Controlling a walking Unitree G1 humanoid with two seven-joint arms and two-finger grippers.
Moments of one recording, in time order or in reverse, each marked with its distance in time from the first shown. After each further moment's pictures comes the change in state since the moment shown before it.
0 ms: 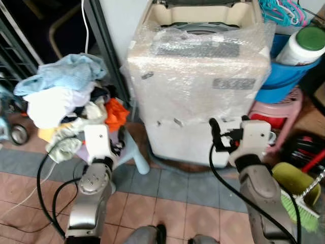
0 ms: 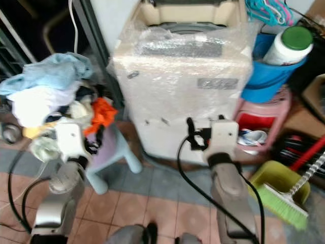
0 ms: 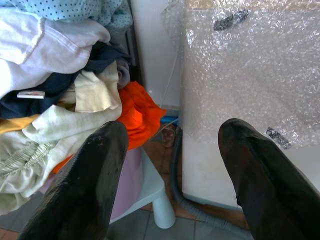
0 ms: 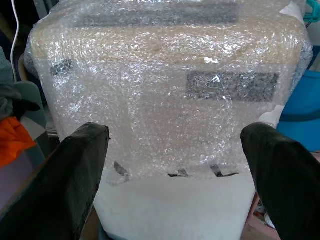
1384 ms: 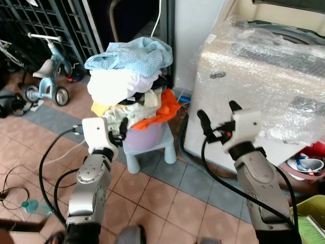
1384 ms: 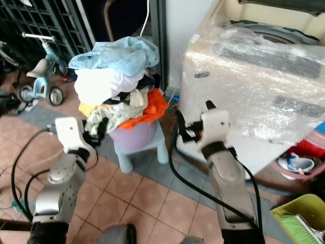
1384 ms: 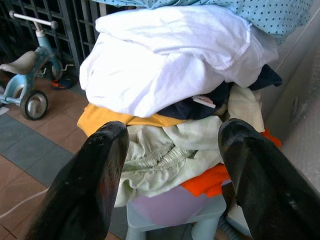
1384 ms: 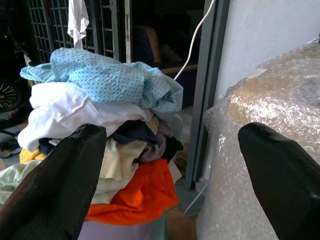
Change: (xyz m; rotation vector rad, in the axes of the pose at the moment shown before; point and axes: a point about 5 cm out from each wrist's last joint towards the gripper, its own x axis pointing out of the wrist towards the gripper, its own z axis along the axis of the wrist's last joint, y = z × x) left arm 0.009 0.005 0.008 -0.131 -0.052 -0.022; right arm 0.018 0.028 0.036 -0.092 -0.160 0.303
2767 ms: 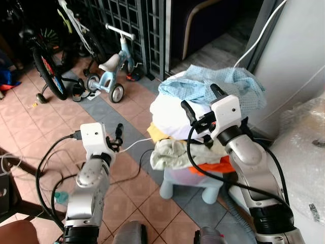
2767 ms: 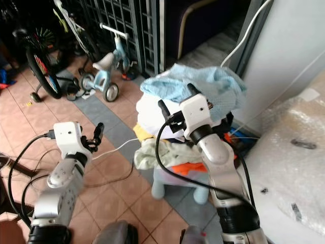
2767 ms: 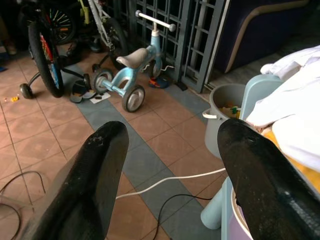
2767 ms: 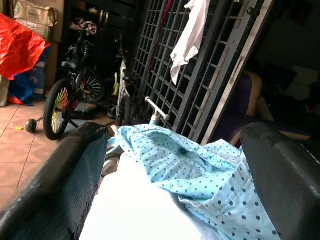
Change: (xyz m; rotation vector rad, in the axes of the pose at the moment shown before) left arm -0.003 -0.002 -0.005 0.020 0.034 0.037; right arm 0.036 -0.006 0.009 -0.234 -0.047 0.051
